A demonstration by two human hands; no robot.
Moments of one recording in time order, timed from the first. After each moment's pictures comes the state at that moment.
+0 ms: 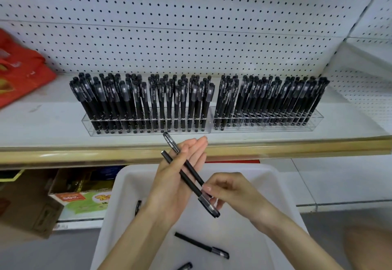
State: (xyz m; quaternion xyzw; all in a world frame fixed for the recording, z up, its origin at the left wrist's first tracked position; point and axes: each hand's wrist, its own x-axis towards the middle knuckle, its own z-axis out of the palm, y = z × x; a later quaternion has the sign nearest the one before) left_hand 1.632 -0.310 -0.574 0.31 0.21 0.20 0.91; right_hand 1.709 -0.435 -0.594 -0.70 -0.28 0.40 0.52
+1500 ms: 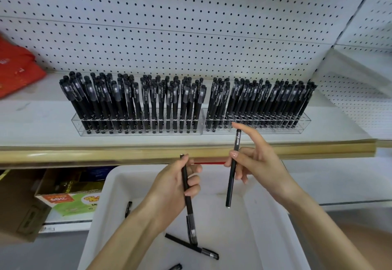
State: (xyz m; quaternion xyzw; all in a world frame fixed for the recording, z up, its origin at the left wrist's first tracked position) left_hand 1.635 -0.316 -0.578 0.30 0.28 0.06 0.91; right_hand 1.756 -0.459 -0.555 -0.70 -0.29 0.25 0.60
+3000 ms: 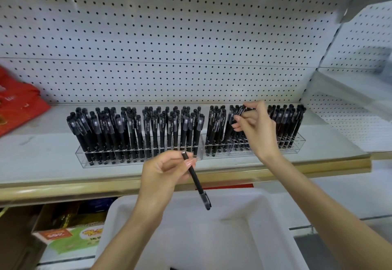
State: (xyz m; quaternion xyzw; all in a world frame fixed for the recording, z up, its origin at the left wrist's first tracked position) left_hand 1.645 -0.284 -0.539 0.60 0.21 0.24 0.74; right_hand 1.844 -0.409 -0.530 -0.76 -0.33 -0.09 0.56
